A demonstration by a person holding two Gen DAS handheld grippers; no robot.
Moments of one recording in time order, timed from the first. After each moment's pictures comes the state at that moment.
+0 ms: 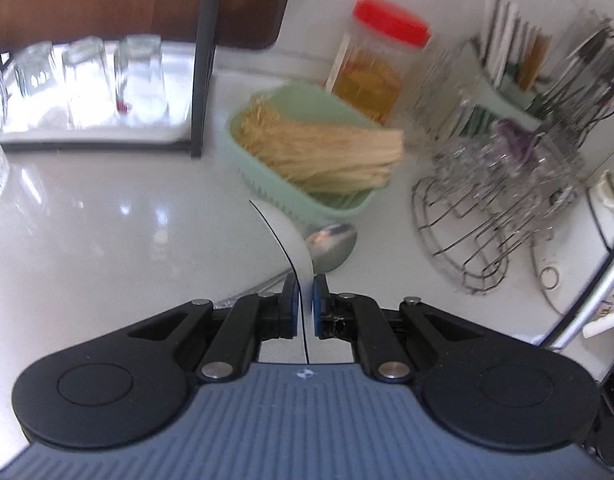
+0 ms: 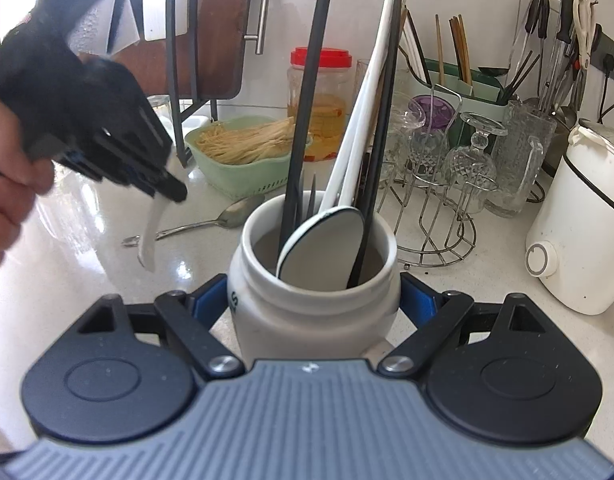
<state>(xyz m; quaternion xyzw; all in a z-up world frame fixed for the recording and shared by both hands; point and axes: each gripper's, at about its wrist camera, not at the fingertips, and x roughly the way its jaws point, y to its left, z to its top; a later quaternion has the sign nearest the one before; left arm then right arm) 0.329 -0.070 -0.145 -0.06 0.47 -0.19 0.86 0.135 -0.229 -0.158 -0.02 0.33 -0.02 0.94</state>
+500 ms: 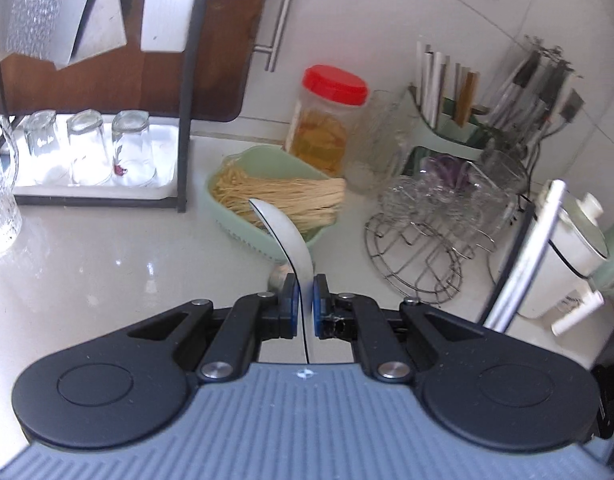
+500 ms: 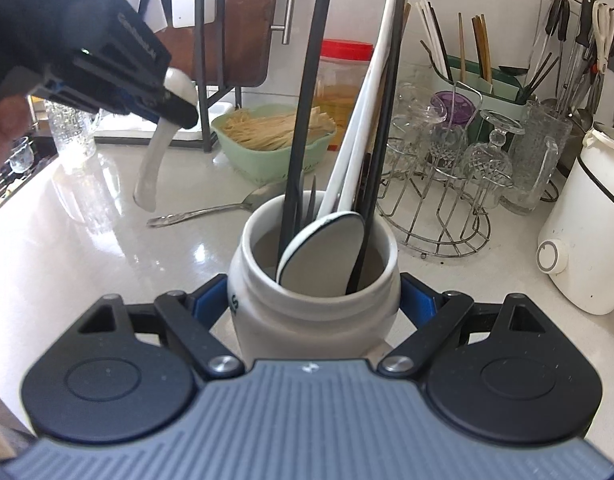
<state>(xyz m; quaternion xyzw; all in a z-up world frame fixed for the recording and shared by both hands) 0.278 -0.061 -0.095 -0.05 0.39 -0.22 0.89 0.124 -0.218 -0.154 -0.03 0.35 0.00 0.94</state>
